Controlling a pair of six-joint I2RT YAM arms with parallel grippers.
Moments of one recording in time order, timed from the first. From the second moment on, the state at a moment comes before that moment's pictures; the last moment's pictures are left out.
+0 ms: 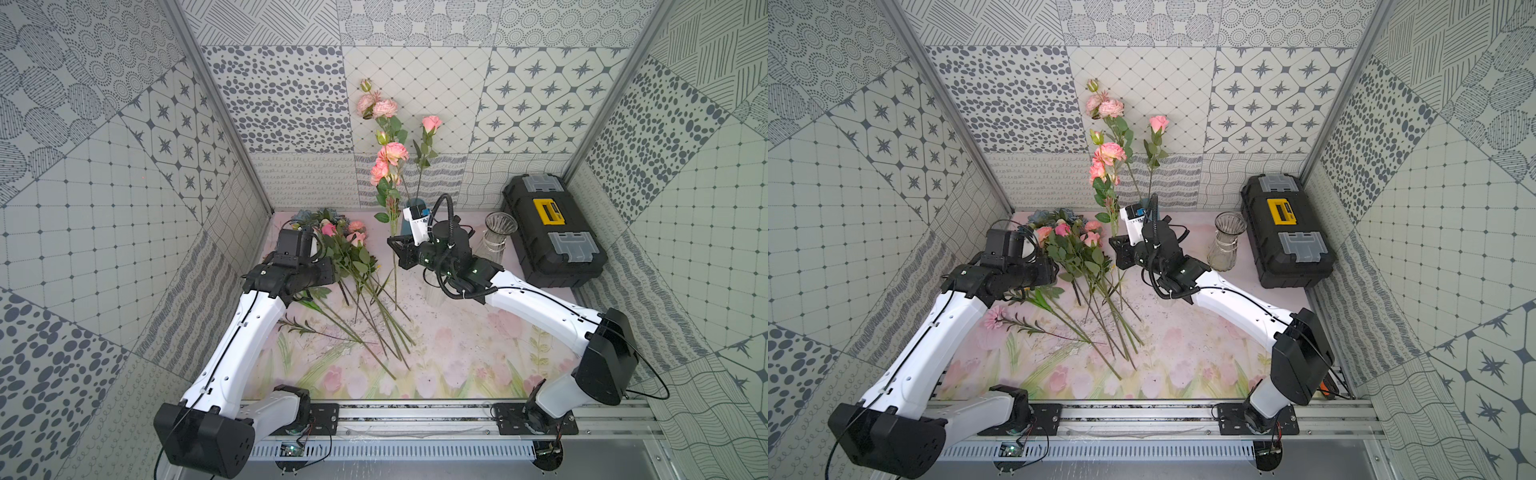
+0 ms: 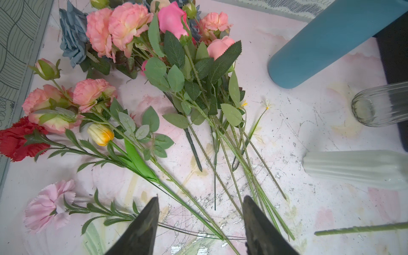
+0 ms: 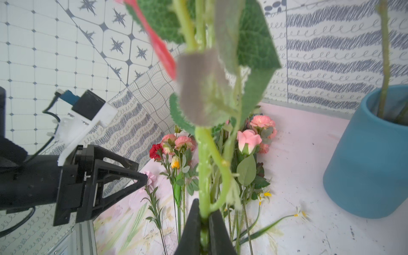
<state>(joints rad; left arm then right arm) -0.20 1.15 1.18 -0.87 0.01 -0.28 0.79 1.56 1.31 0.04 -0.10 0.37</state>
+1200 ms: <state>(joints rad) -0.14 1.16 1.17 -0.87 0.04 -0.28 0.55 1.70 1.56 0.32 0.13 0.27</state>
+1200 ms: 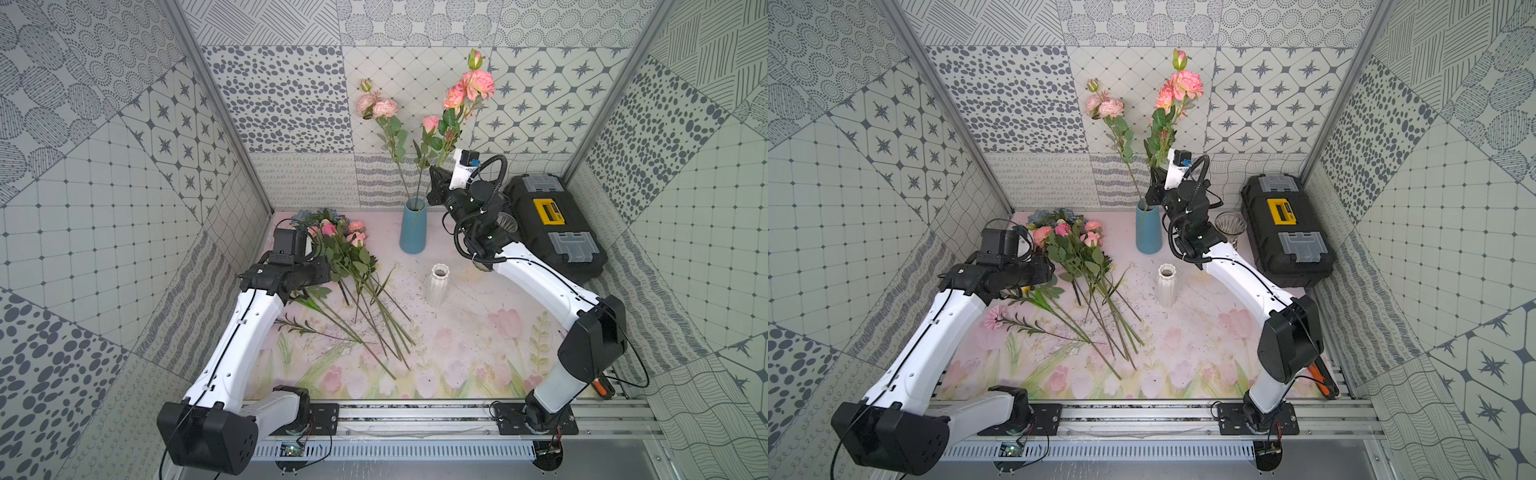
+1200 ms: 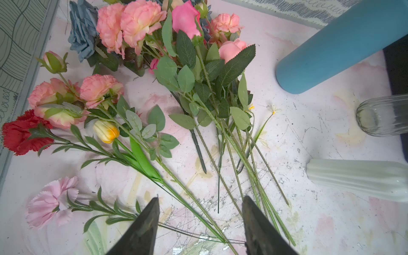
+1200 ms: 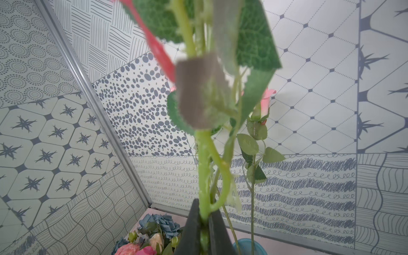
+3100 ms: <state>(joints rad) -0.12 1.16 1.16 -0.87 0.07 -0.29 0.47 2.06 1.69 0.36 0.13 0.33</state>
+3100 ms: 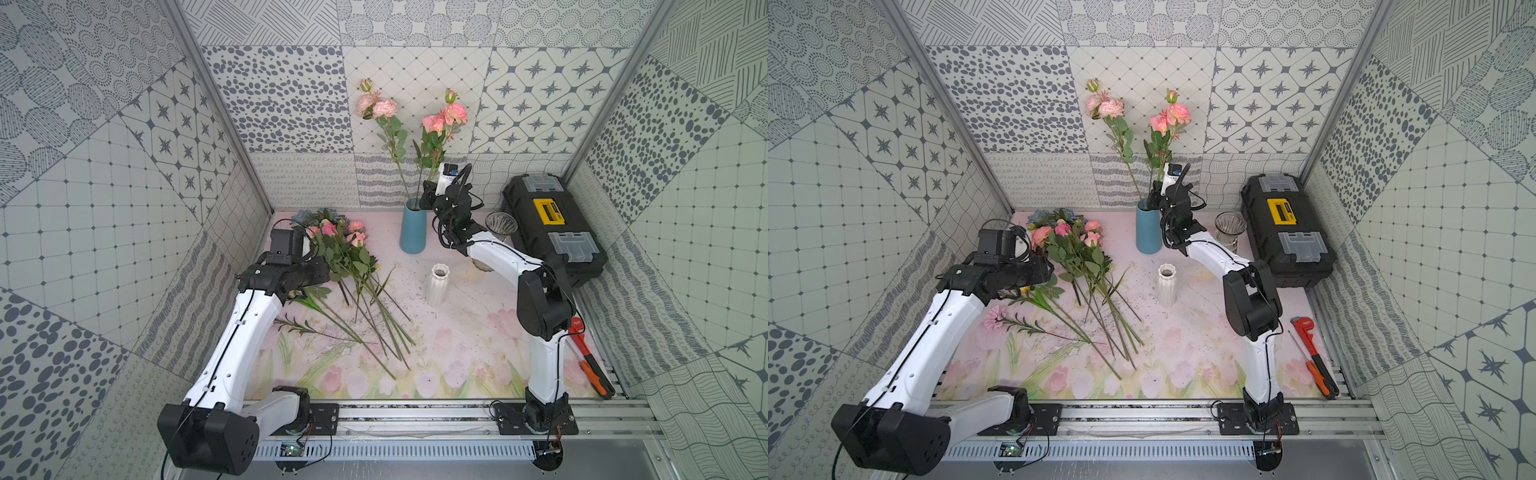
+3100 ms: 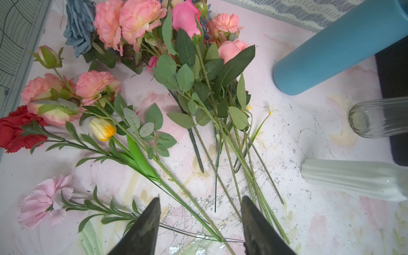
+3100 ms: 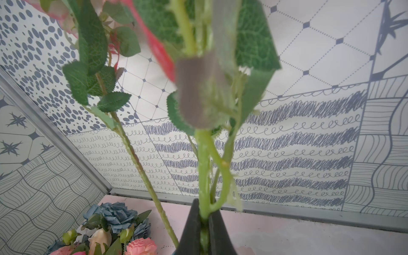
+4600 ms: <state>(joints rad) -0.12 1.15 1.16 -0.86 0.06 -0.30 0.47 2.08 1.65 0.35 0.12 0.33</state>
